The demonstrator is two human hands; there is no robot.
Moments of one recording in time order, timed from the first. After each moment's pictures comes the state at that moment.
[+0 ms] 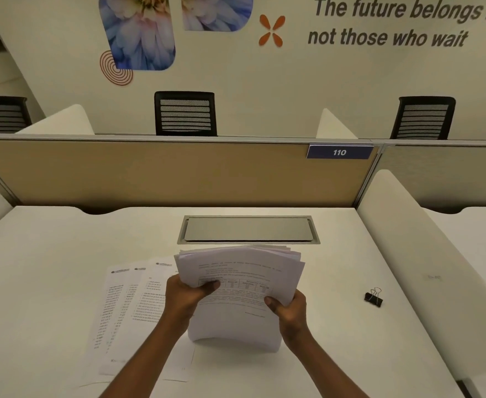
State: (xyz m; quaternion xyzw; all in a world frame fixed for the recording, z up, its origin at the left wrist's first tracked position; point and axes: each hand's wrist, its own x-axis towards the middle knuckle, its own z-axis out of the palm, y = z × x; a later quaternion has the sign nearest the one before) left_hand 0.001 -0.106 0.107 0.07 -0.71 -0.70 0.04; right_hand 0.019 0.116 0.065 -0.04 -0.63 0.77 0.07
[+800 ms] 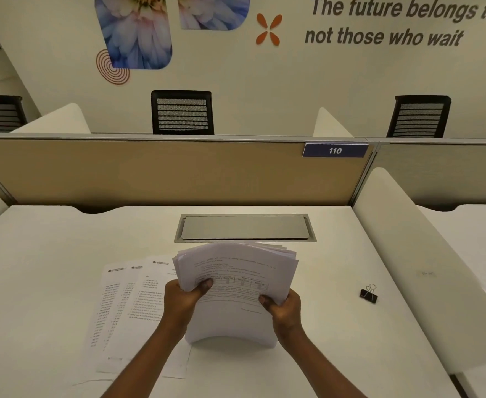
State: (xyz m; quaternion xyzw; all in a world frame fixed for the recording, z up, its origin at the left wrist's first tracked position) left_hand 0.013 -0.095 0.105 0.11 -0.69 -0.72 0.04; right_hand 0.024 0.113 0.065 -0.08 -0.65 0.76 0.07
